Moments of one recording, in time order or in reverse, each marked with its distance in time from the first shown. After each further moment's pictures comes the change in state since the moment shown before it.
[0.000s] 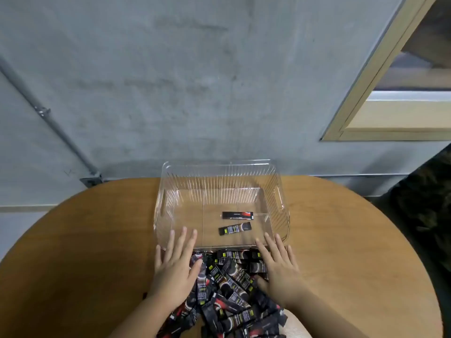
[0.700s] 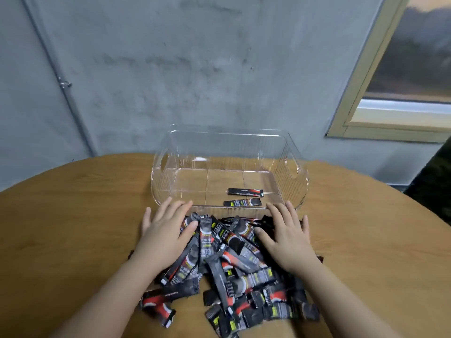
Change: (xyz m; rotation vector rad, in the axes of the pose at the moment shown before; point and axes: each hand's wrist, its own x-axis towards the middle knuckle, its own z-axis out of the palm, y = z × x) left_hand -0.025 -0.040 0.079 -0.019 0.219 0.033; right_hand 0.000 -0.015 0.099 0.187 0.342 0.084
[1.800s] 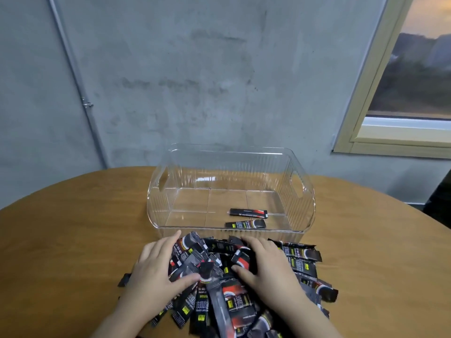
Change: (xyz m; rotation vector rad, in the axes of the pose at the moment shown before) left_hand -0.056 -0.007 0.024 -0.211 0.070 -0.063; right_hand -0.034 -0.036 0.000 0.180 -0.041 -0.216
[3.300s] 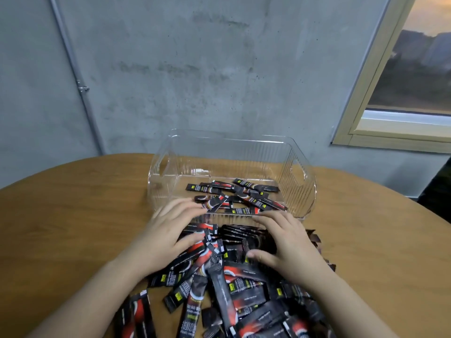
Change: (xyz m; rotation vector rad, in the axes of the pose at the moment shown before) left_hand 0.032 0.010 -0.027 0.090 0.003 0.474; right_hand -0.001 0.030 -0.022 -0.177 0.092 -0.219
